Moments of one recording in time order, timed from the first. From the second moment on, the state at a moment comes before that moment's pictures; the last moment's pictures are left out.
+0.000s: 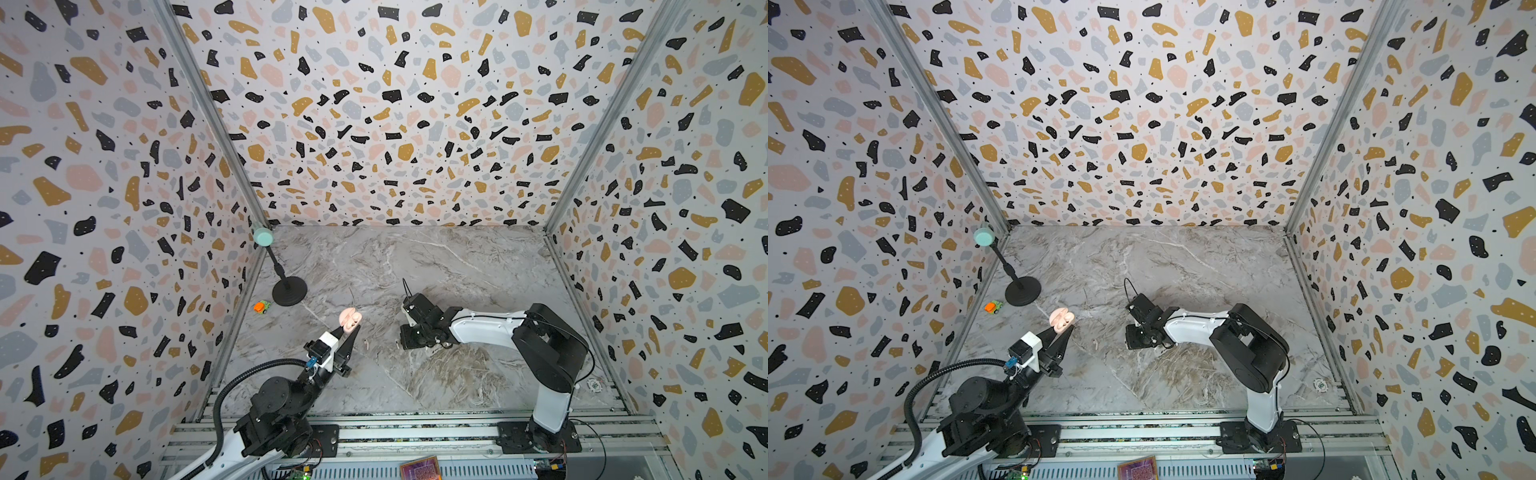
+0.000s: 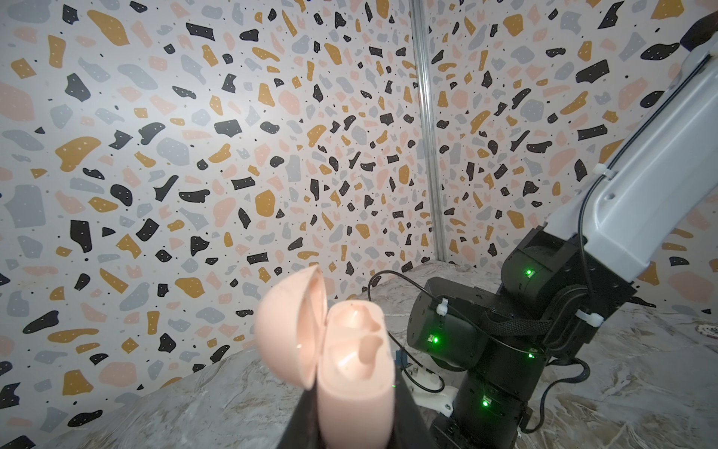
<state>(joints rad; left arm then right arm) -0.94 0.11 0.20 0.16 -0.29 0.23 0.89 1.85 1.06 -0.25 -0.18 0.64</state>
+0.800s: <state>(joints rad) -0.94 0.11 0.20 0.16 -0.28 0.23 0.89 1.76 1.07 -0.34 -0.17 0.56</state>
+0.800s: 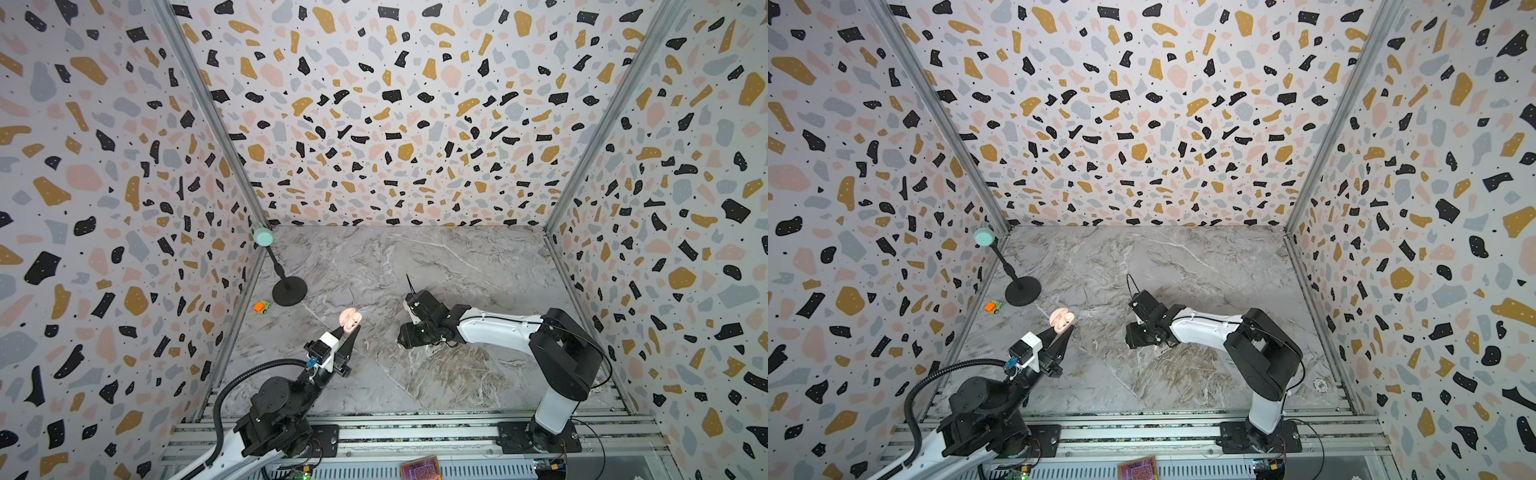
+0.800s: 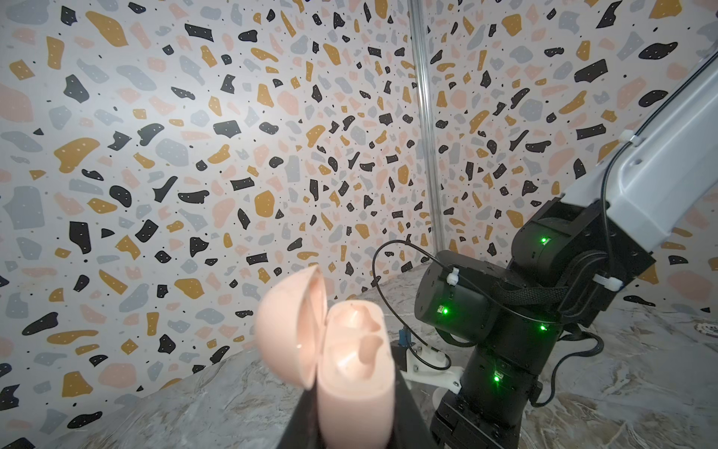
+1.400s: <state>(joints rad) -0.94 0.11 0.20 0.16 -0.27 0.23 0.94 1.92 1.27 -0.48 -0.10 0.47</state>
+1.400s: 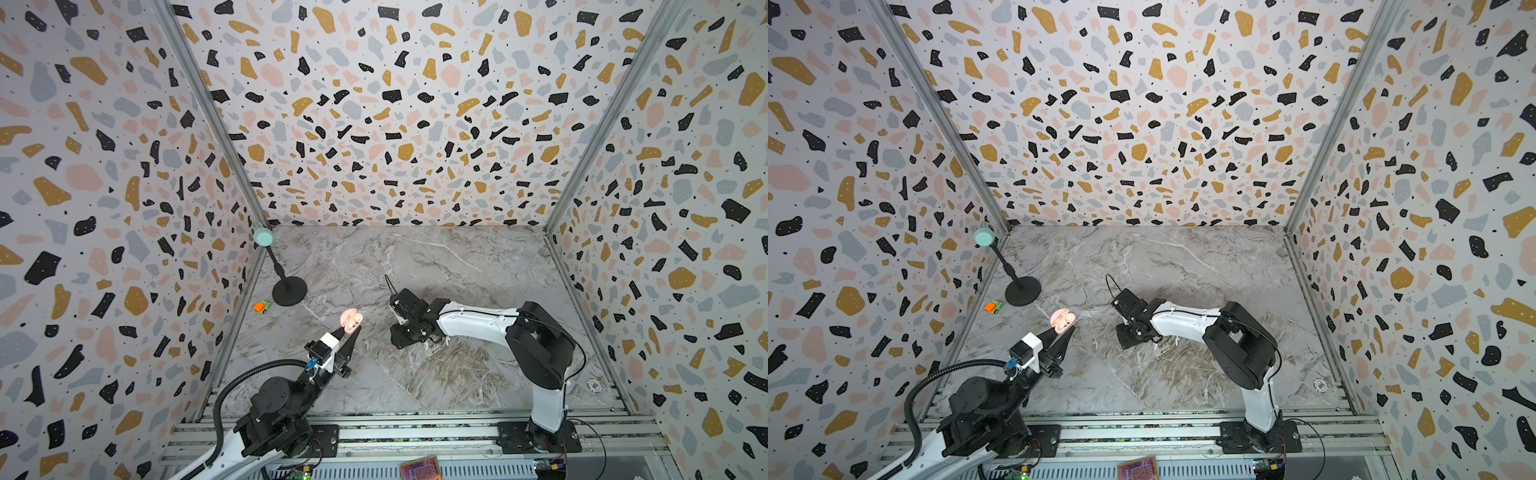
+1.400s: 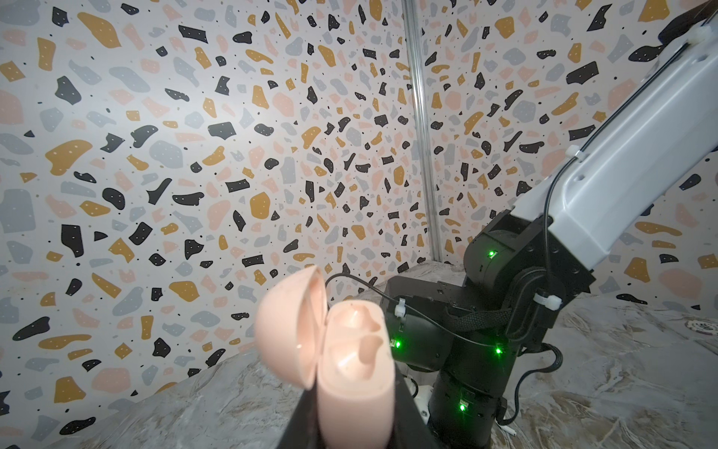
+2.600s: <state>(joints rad) -0.94 0.10 0.20 0.16 -0.27 0.23 0.98 1.99 1.36 -0.57 -0.01 0.48</state>
